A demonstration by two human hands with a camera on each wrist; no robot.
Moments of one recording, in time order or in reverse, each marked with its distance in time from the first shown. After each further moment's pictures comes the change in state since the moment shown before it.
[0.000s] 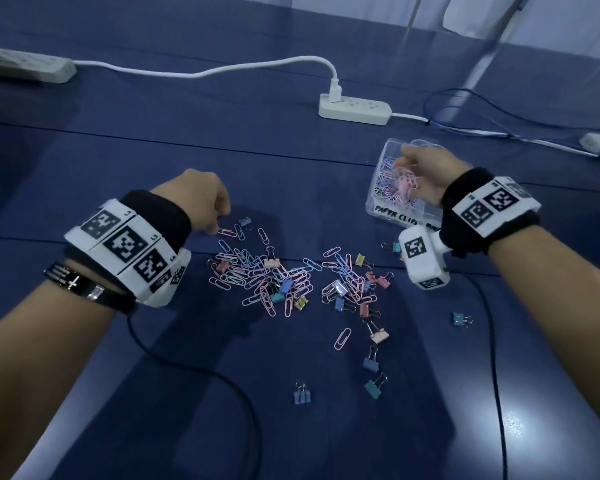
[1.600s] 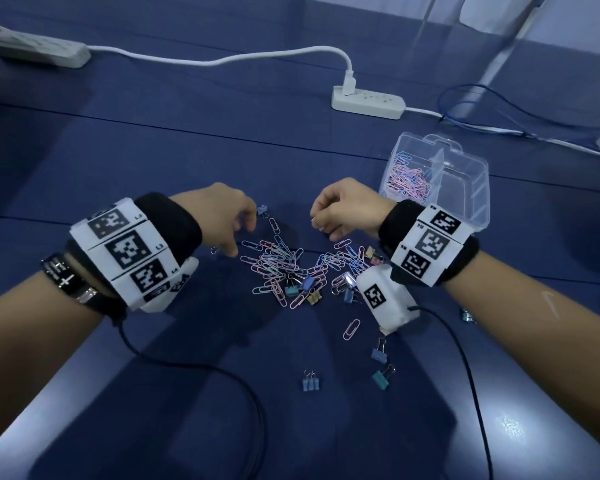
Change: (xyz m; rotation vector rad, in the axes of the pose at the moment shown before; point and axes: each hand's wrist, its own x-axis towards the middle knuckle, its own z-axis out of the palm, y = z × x) left_hand -0.022 0.007 0.010 0.111 -0.173 0.152; right_hand -0.056 0.028 0.092 -0.608 -0.441 -0.233
